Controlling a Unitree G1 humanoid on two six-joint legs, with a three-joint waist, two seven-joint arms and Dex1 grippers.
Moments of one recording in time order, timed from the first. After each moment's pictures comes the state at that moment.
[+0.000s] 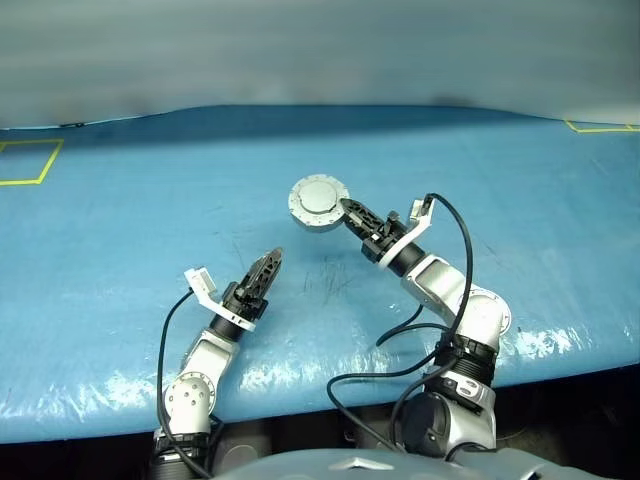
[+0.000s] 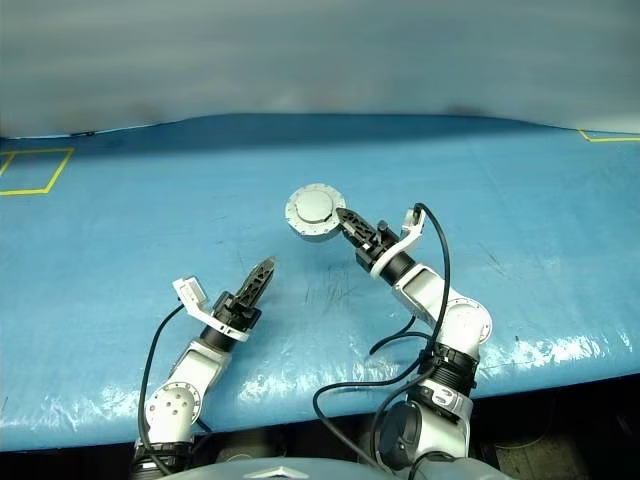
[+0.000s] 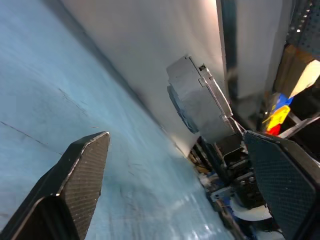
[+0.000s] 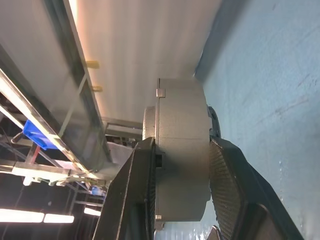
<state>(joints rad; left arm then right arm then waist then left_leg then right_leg) 0.08 -0.01 0.12 -0.09 -1.04 0.47 -0.61 -0.44 0.16 -0.57 0.02 1.21 1.16 0.06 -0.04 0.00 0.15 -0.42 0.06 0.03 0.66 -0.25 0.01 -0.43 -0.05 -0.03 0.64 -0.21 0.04</state>
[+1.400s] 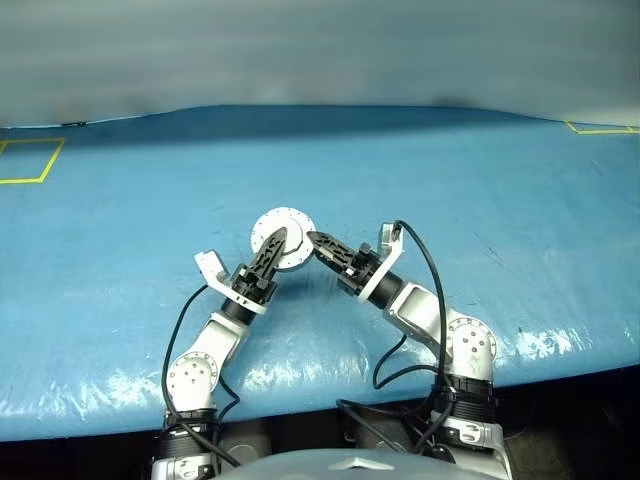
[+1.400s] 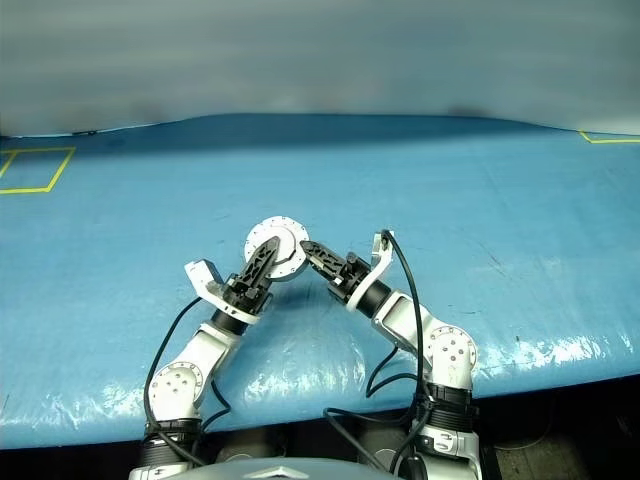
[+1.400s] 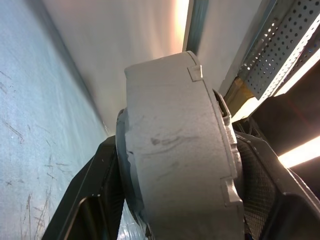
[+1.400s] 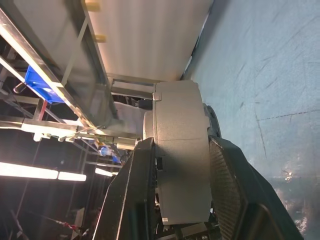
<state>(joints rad) -0.04 -0.07 0.17 -0.04 -1.20 0.58 -0.55 -0.22 0.08 -0.22 -0.12 1.46 1.03 -0.03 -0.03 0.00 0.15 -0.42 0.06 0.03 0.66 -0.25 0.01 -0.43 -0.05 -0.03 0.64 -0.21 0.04</state>
